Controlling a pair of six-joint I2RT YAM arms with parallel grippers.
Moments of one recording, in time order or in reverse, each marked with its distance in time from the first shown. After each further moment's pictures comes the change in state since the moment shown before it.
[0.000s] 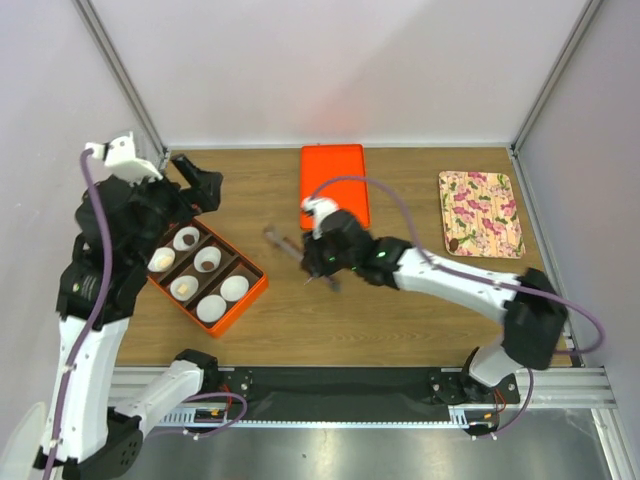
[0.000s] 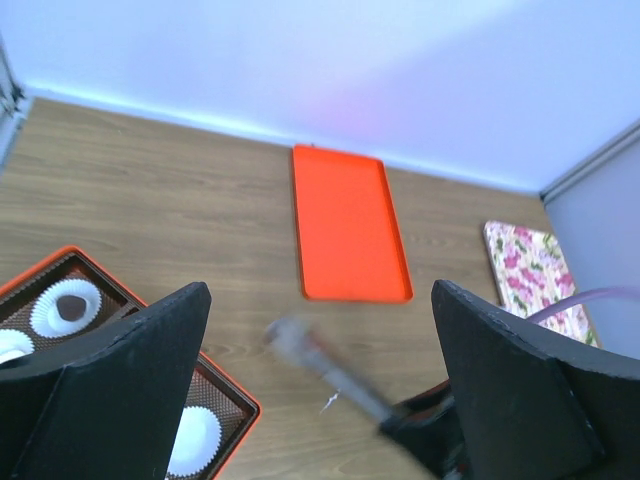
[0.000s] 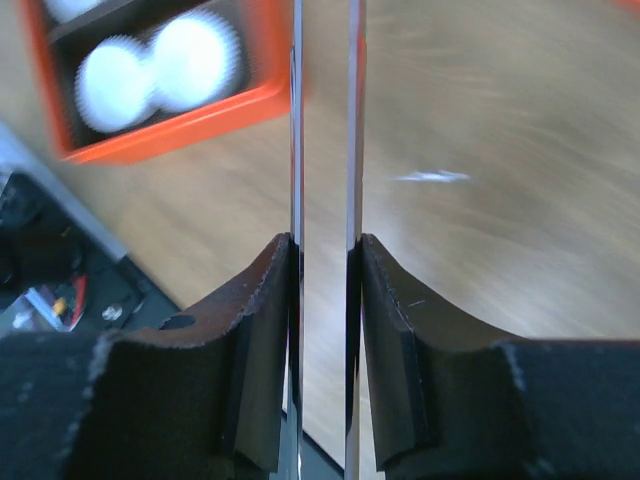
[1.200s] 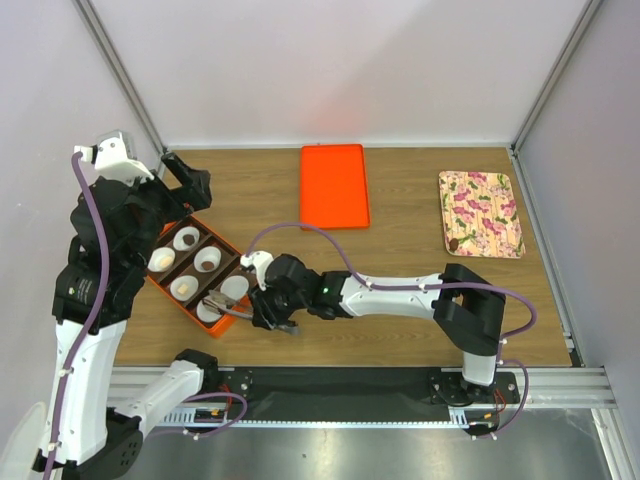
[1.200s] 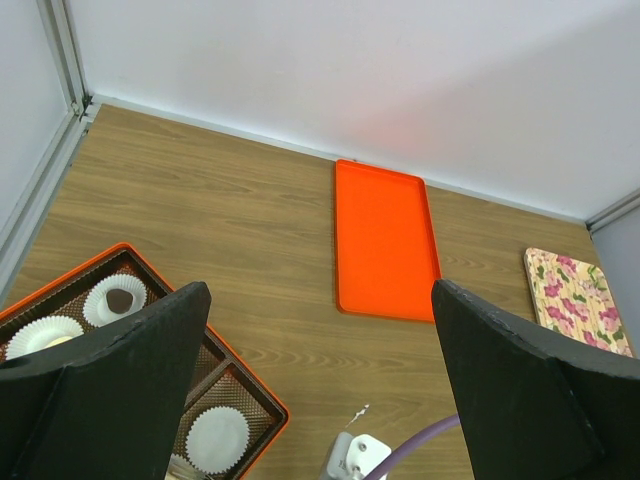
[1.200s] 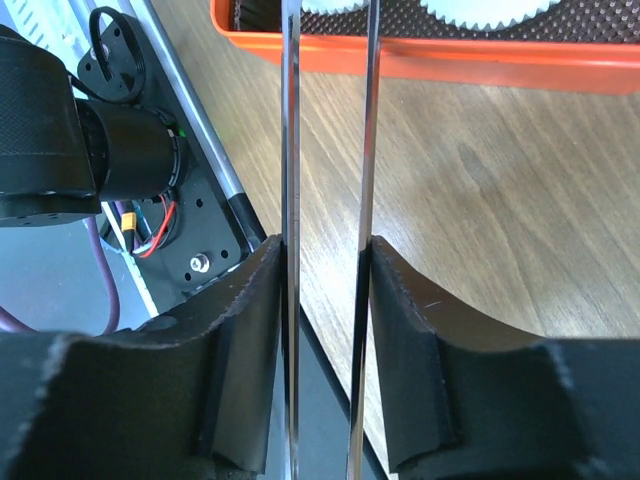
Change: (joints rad) left arm 0.000 -0.014 0.023 -0.024 -0.119 0.018; right arm 0.276 0.341 0.105 0.211 -0.204 -0.008
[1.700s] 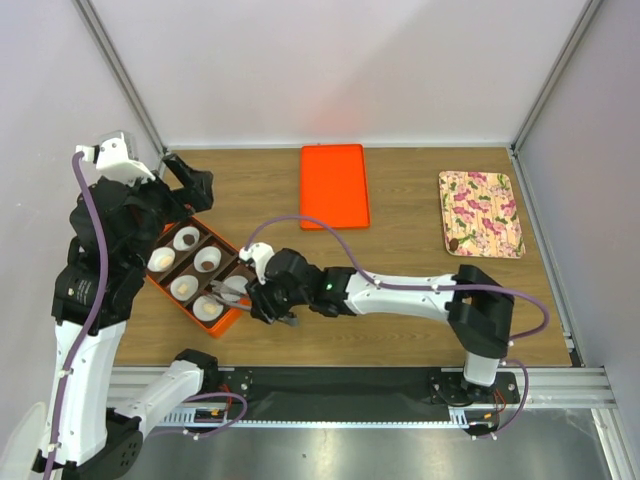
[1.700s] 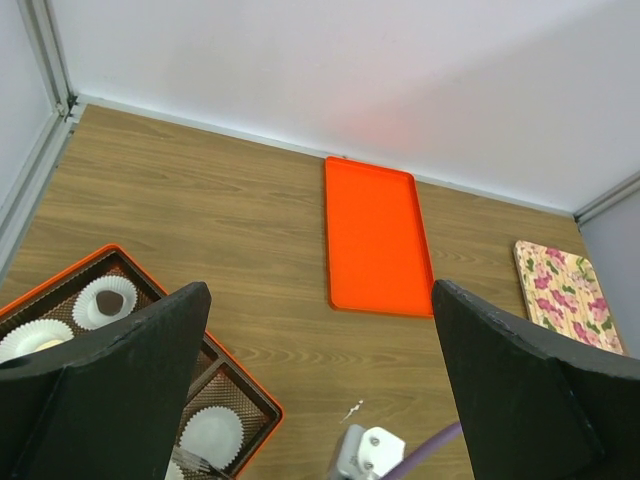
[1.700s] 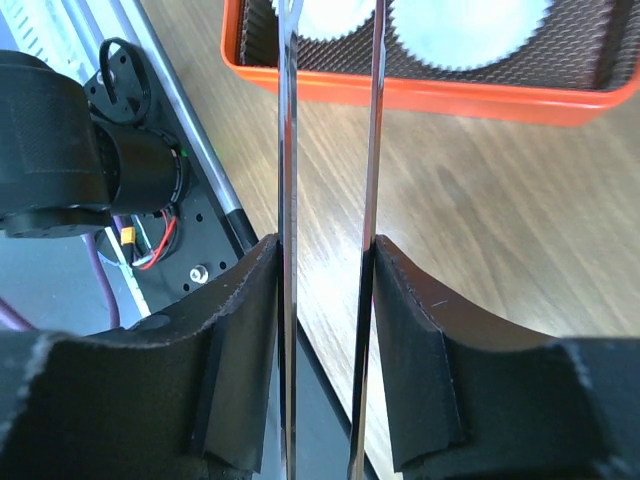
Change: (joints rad) left arm 0.000 0.002 0.000 0.001 0.026 0.000; right arm 0.005 -0.026 0.037 -0.027 0.052 -0.039
